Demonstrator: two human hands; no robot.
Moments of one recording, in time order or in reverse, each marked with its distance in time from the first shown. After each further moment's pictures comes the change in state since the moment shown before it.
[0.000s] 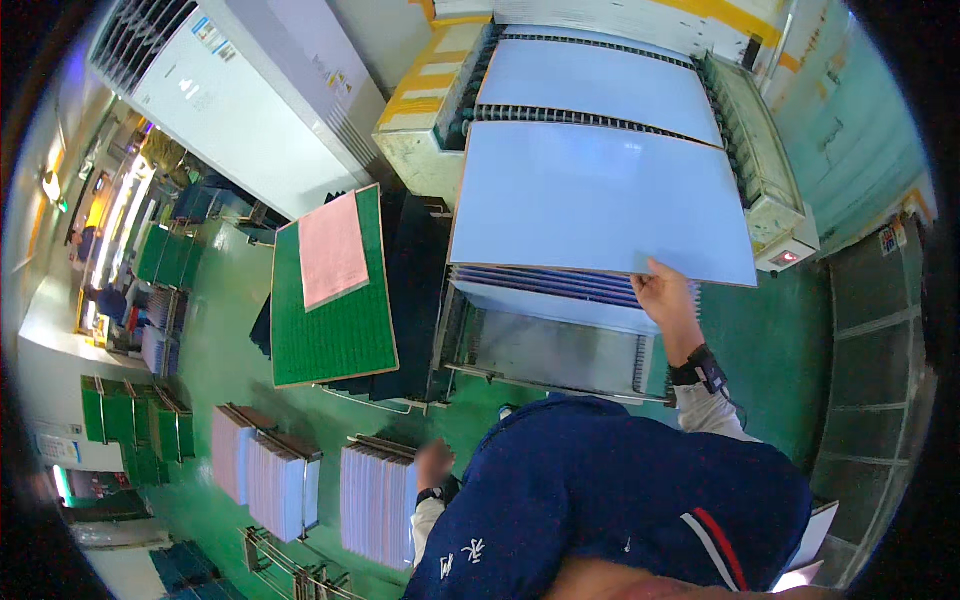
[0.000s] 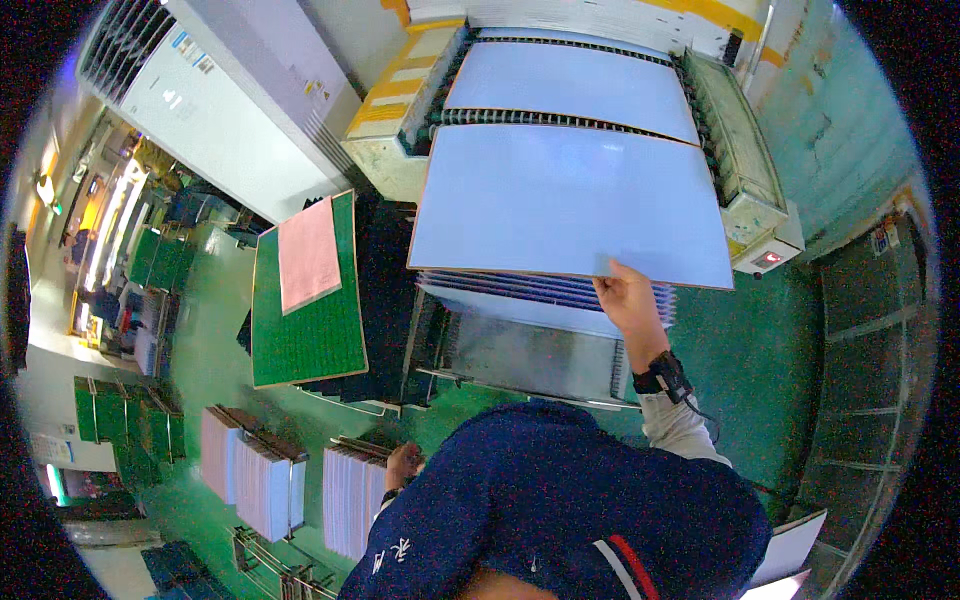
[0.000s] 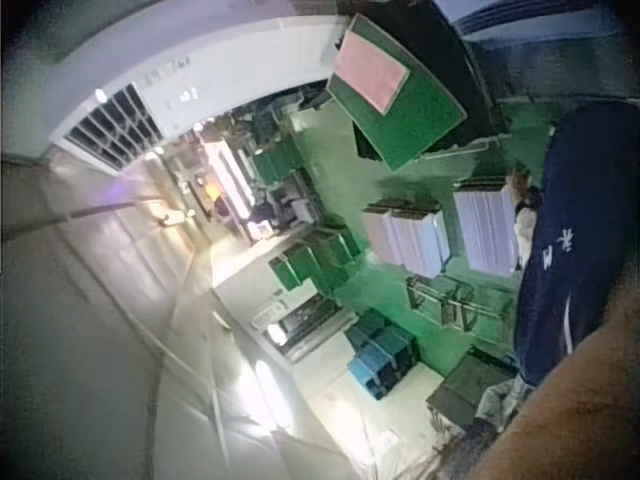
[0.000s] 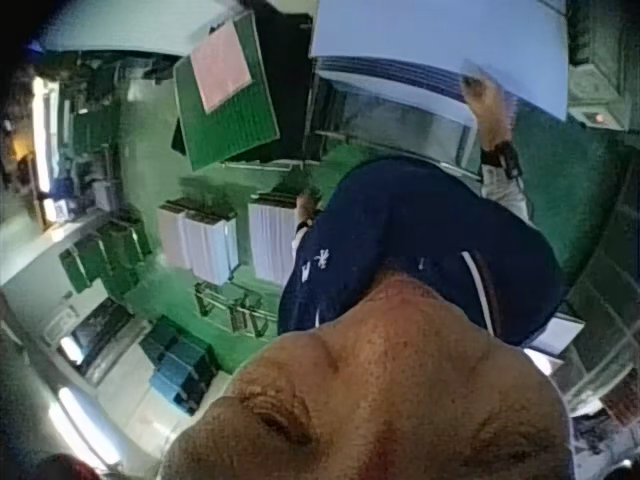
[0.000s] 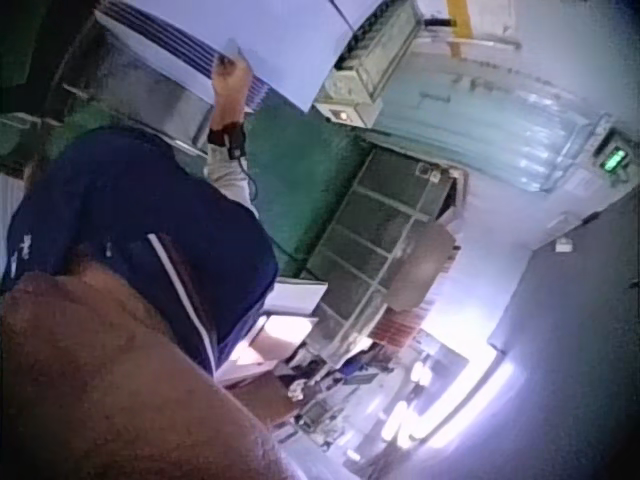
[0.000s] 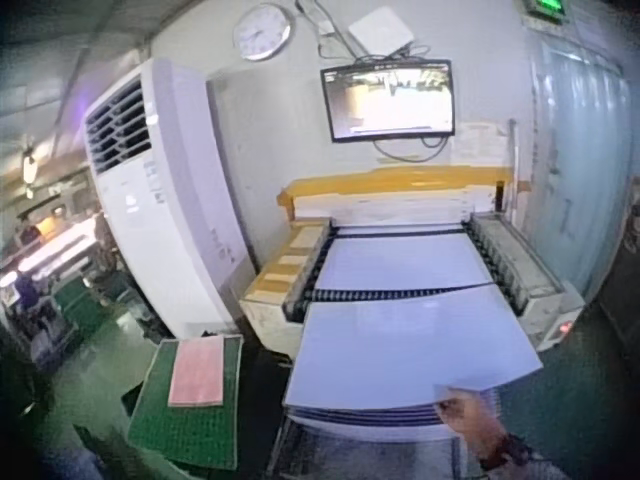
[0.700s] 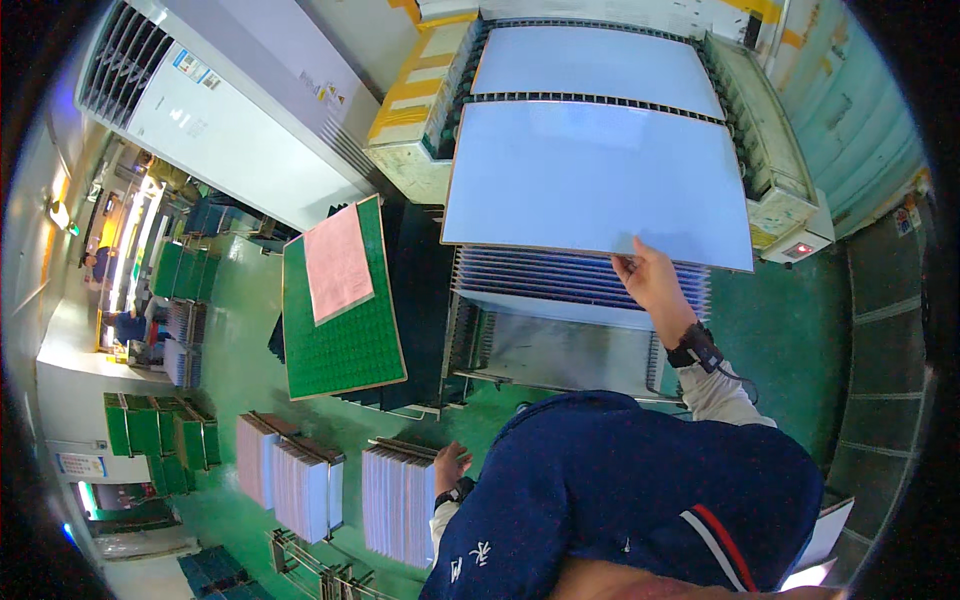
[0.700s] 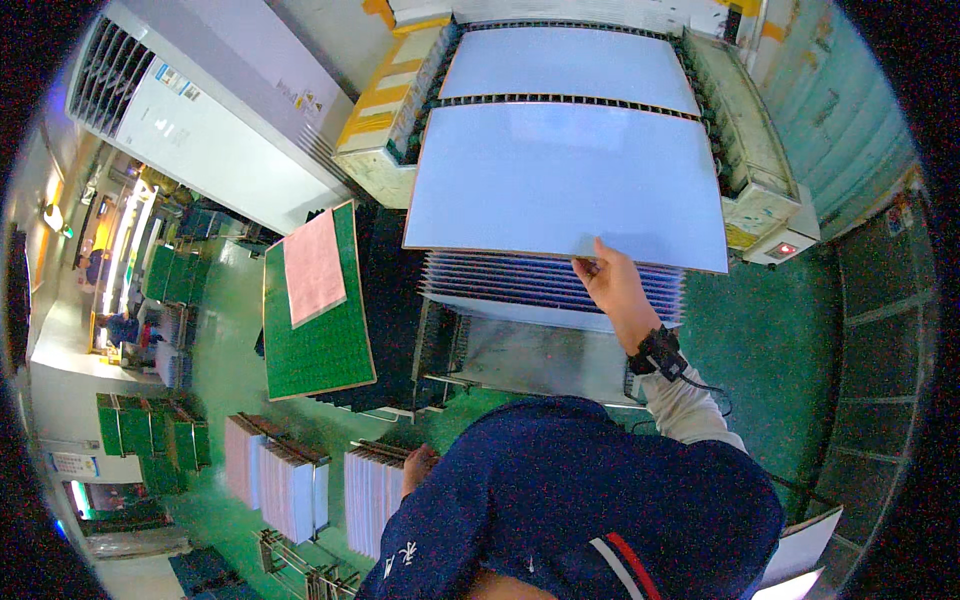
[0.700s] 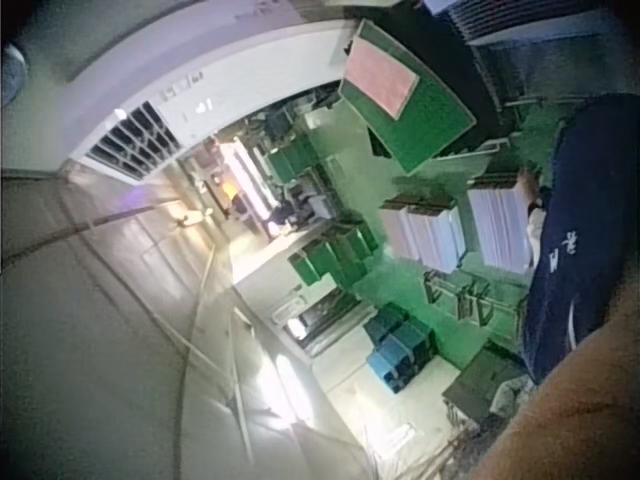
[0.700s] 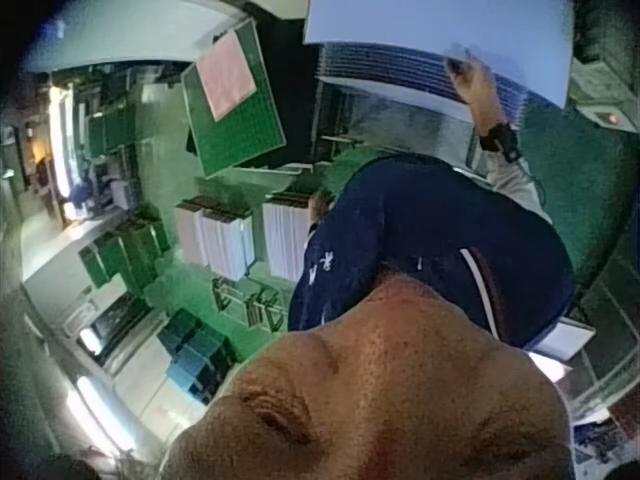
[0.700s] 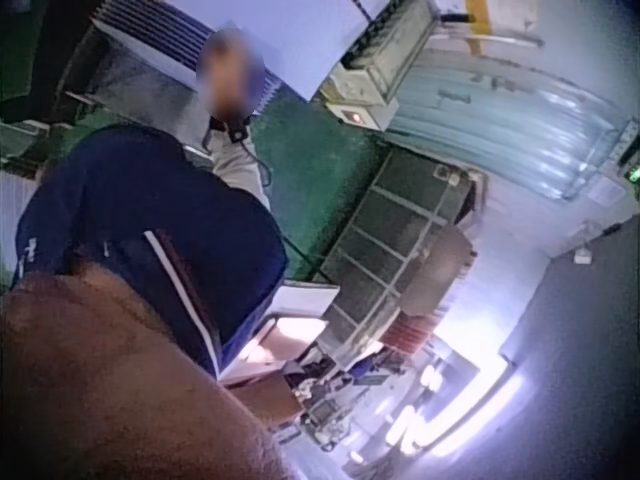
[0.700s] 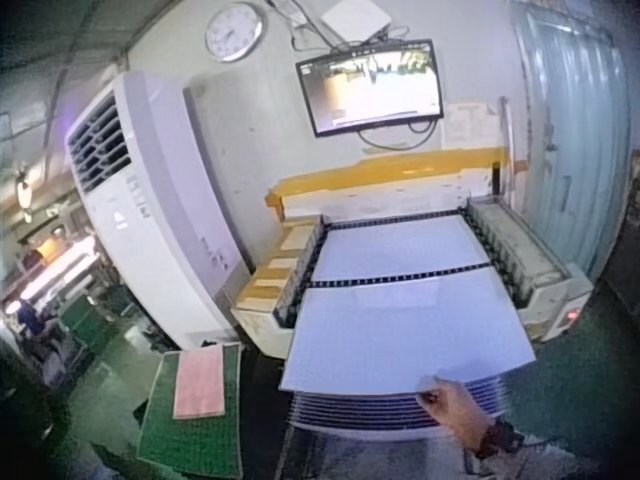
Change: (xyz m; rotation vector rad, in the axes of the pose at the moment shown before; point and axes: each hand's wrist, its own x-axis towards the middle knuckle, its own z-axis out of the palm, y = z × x) left_hand -0.012 0.004 0.018 0.103 -0.024 0.042; right_hand 0.035 0.008 0.027 -0.053 0.031 0.039
